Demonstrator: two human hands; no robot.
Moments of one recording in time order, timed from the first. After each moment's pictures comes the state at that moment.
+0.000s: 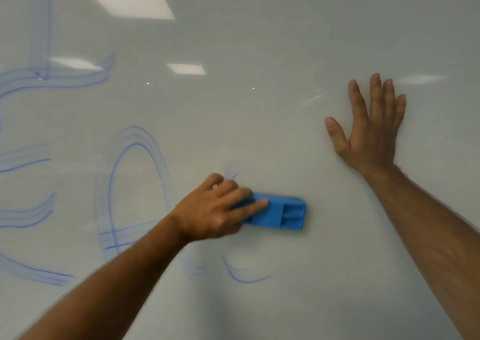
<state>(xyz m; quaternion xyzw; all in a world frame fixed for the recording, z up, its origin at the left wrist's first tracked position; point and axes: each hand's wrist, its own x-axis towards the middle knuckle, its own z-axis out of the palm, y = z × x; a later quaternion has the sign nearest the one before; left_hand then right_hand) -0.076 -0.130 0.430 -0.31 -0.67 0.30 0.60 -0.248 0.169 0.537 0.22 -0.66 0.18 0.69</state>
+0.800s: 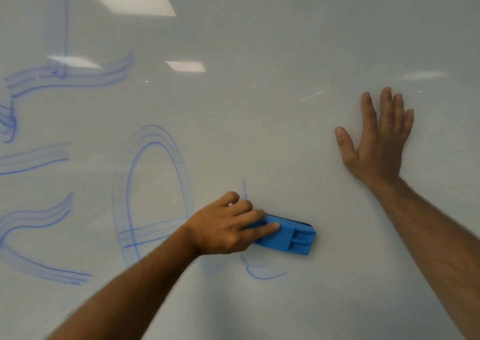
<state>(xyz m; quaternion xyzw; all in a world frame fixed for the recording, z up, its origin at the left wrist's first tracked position) -0.075 -0.147 0.400 -0.37 -0.67 0.30 0.56 -0.237 0.151 0.507 0.21 -0.68 0.21 0.68</state>
